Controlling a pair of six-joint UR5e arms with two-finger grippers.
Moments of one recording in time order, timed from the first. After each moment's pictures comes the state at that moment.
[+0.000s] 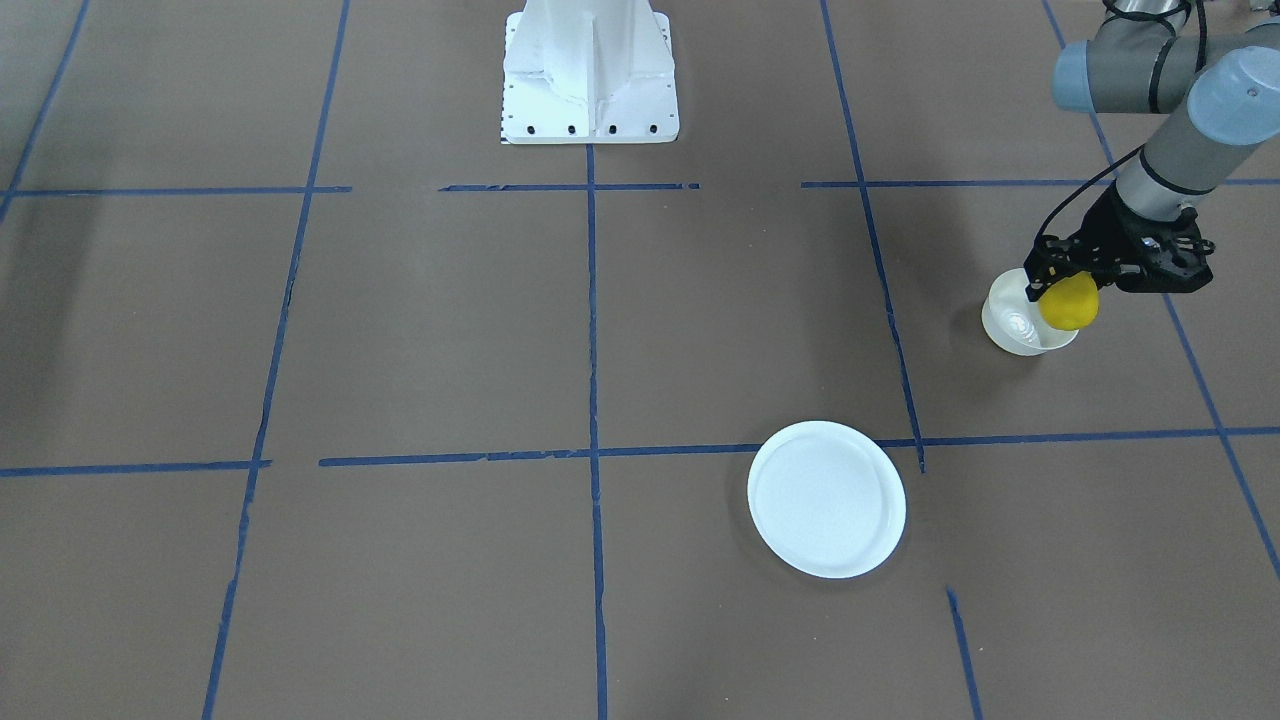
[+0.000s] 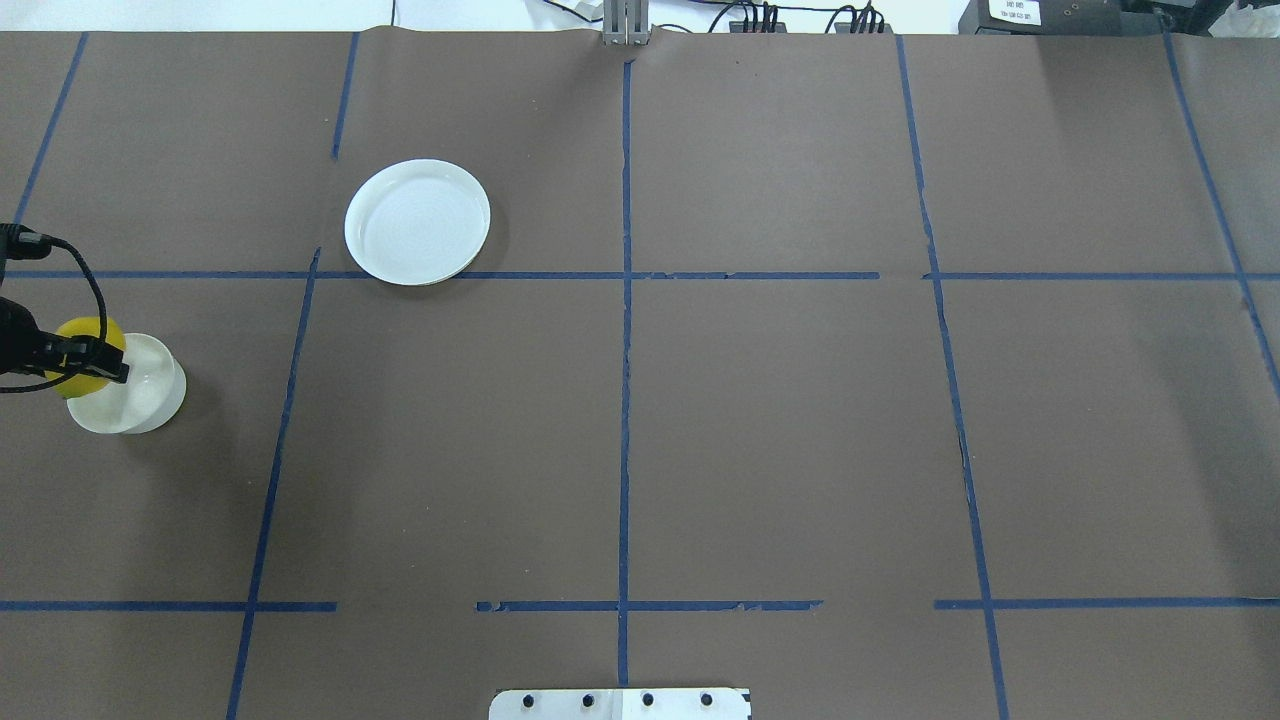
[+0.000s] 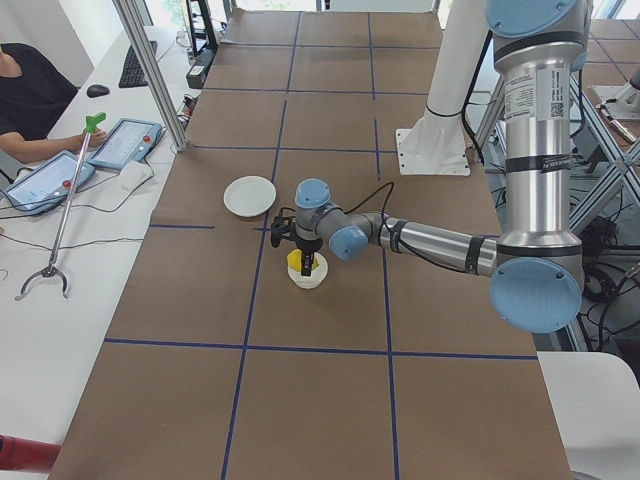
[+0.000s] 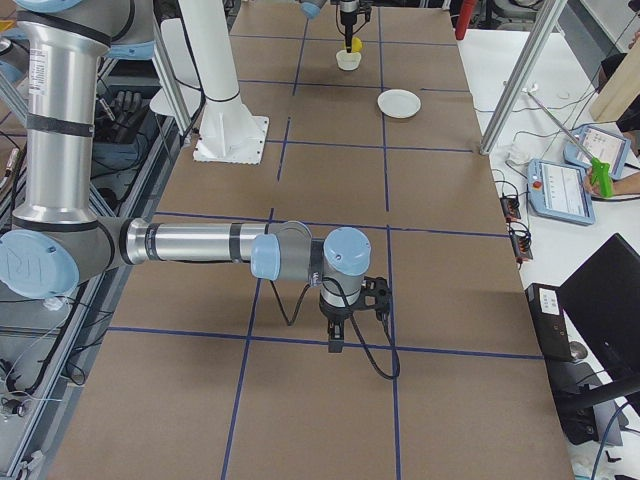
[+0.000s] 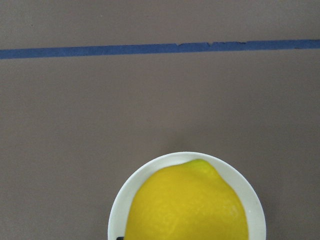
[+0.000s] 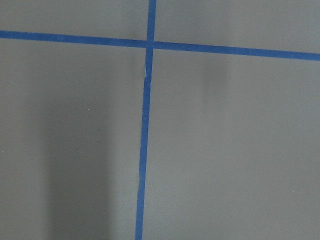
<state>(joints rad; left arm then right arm) -0.95 -1.47 -1.79 -2.07 -2.12 -0.80 1.54 -1.71 1.75 -1.64 2.28 -0.05</state>
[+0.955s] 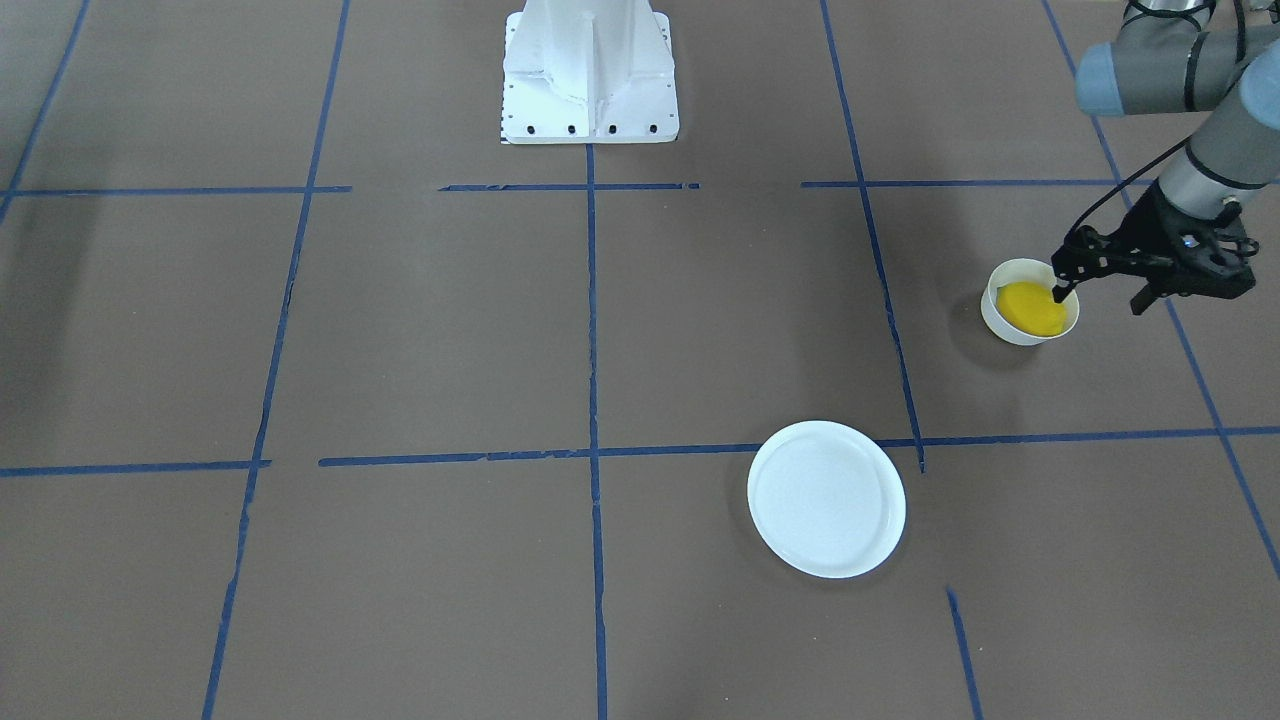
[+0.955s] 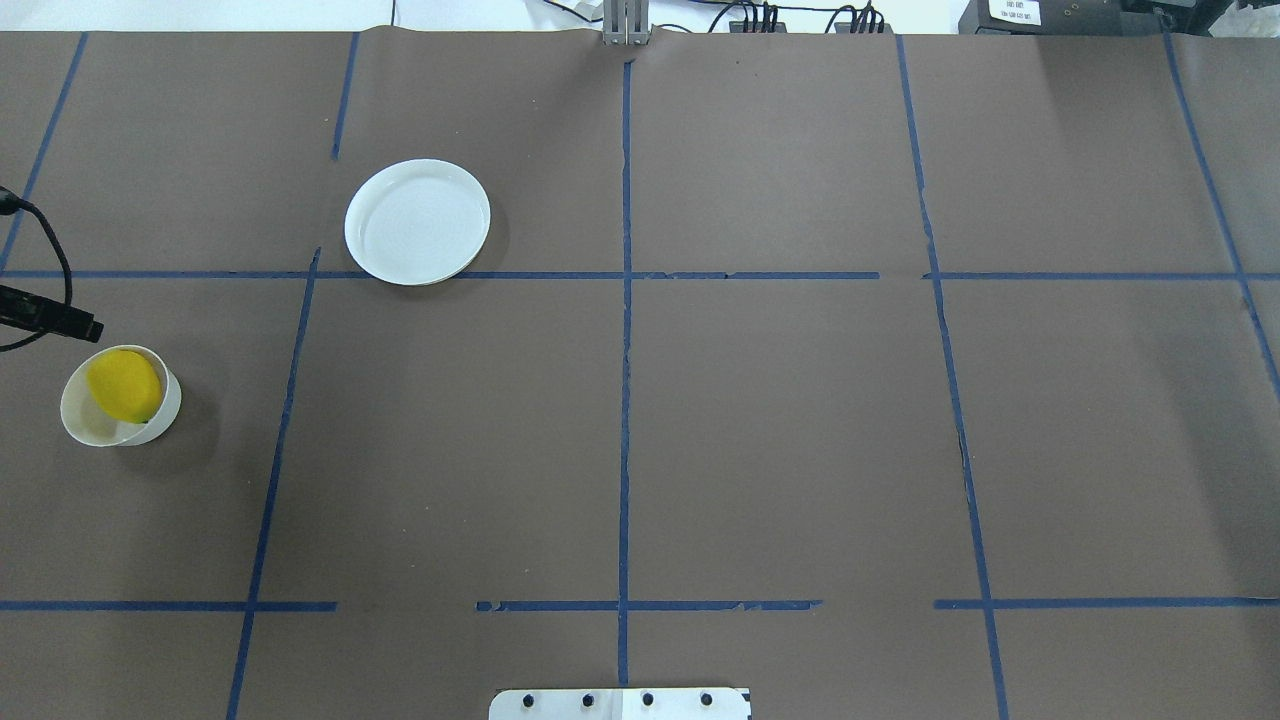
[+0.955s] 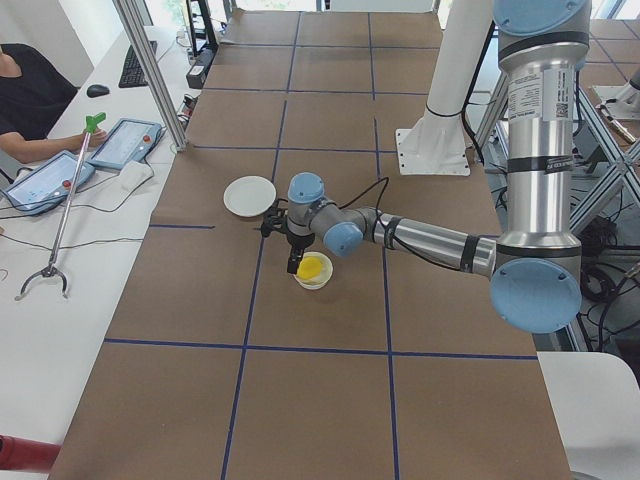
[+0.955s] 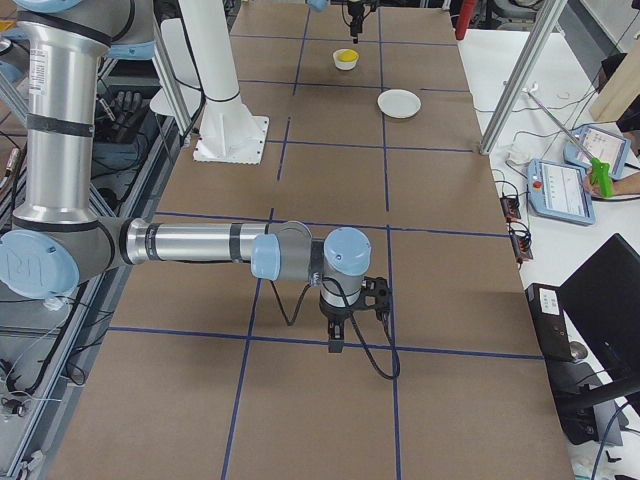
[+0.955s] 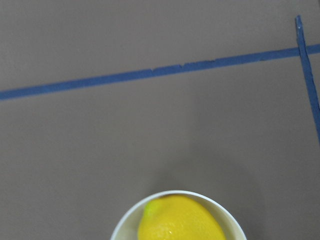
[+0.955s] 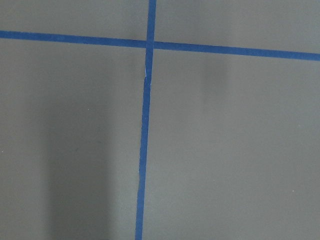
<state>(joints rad) -1.11 -1.52 -1.79 -2.00 -2.16 -0.46 1.54 -1.71 1.75 -1.64 2.28 -0.05</state>
